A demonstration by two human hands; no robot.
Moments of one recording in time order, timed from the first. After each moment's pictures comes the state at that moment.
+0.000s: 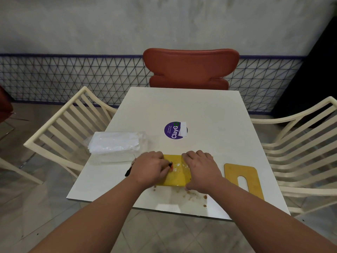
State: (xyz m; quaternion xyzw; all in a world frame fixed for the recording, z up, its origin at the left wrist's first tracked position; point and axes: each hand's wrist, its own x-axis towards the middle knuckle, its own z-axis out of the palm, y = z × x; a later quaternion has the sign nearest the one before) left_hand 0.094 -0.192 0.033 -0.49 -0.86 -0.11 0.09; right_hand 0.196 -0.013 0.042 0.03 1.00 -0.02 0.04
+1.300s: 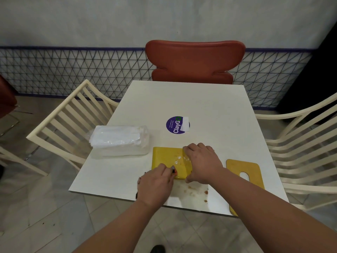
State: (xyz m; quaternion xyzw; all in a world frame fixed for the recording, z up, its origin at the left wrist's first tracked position) left_hand 0.155 -0.196 -0.014 -0.36 -0.90 -0.17 0.16; right_hand 0.184 -0.007 0.043 0.02 1.00 -0.02 0.06
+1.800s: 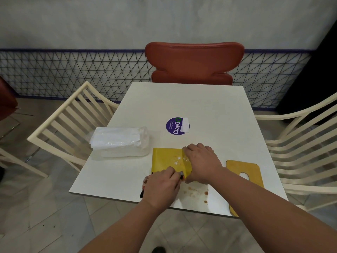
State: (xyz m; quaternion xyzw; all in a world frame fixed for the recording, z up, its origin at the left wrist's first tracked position) left_hand 0.165 -0.183 0.003 -0.44 -0.87 -0.12 0.18; right_hand 0.182 -0.006 0.044 0.02 1.00 -0.02 0.07
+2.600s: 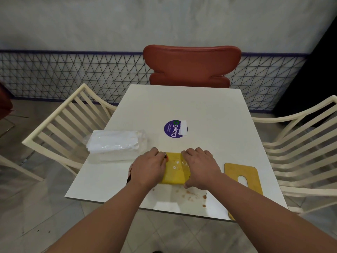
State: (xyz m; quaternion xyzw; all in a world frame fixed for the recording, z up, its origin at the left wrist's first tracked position) left_hand 0.103 -0.181 0.024 -0.34 -0.92 -0.12 0.15; right_hand 0.185 -0.007 0.042 0.02 1.00 -0.02 0.07
